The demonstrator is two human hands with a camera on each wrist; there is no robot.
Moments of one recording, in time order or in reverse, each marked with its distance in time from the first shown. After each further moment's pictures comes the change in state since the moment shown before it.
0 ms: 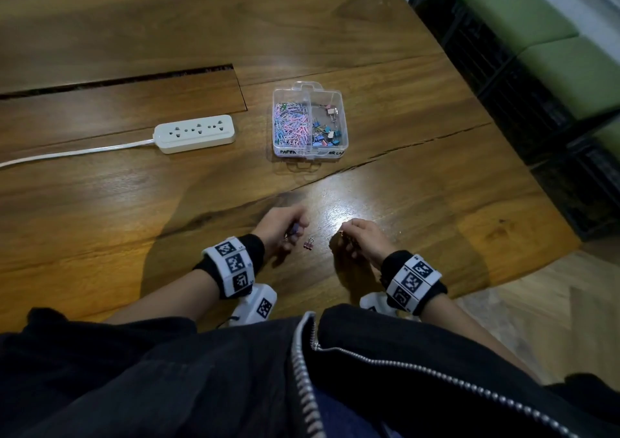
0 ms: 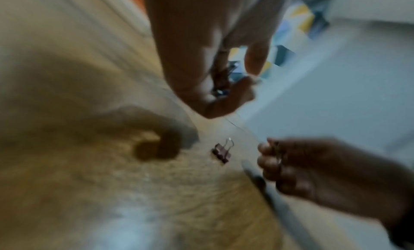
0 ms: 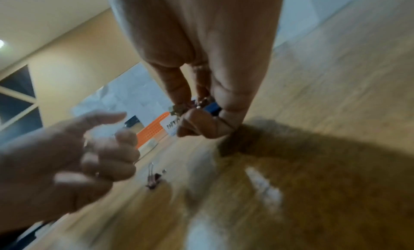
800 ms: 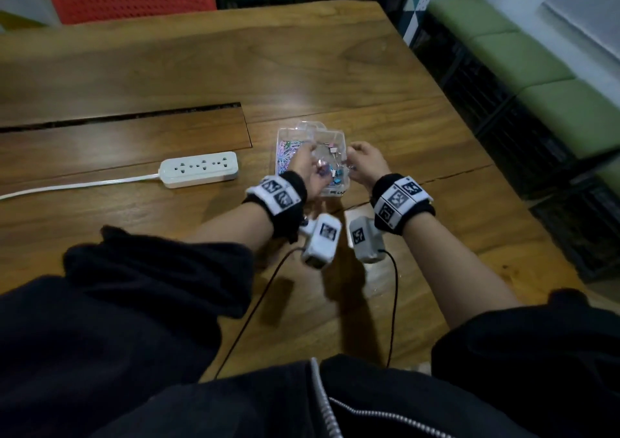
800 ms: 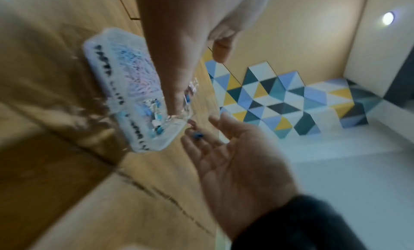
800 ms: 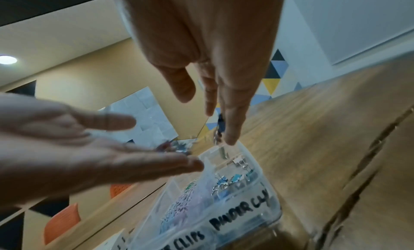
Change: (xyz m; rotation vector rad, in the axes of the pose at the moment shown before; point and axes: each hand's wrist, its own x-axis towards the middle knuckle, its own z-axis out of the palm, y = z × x) left_hand 0.059 0.142 0.021 -0.735 0.077 0.015; right_hand 0.083 -0.155 -0.034 0.046 0.169 -0.195
